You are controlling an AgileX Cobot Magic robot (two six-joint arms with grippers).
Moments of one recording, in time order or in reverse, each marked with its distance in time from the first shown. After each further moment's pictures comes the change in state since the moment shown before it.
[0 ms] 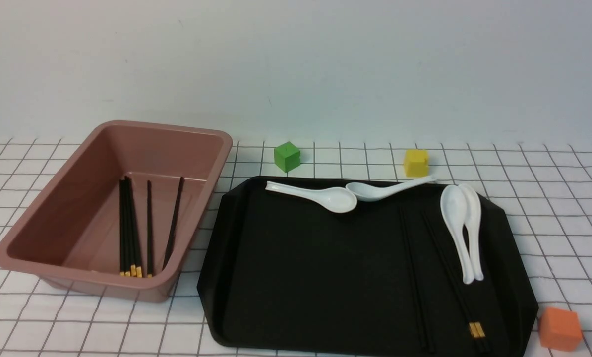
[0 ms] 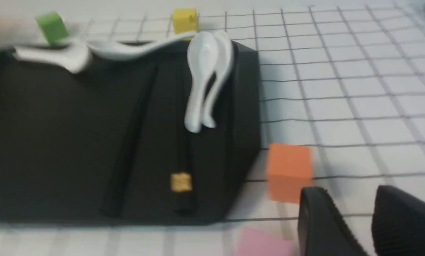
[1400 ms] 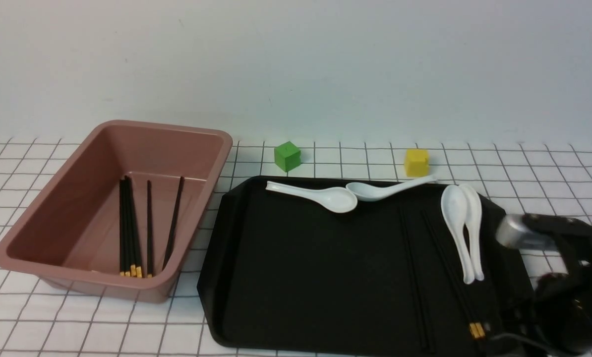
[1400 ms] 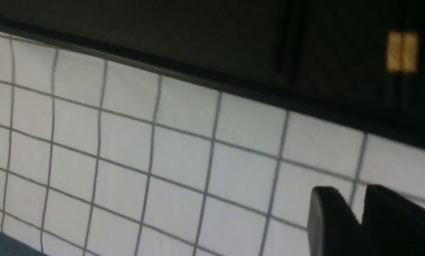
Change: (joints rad) right arm 0.202 1.354 -0.757 0.349 0.356 -0.416; left arm 0.000 0.000 0.000 0.000 0.000 0.000
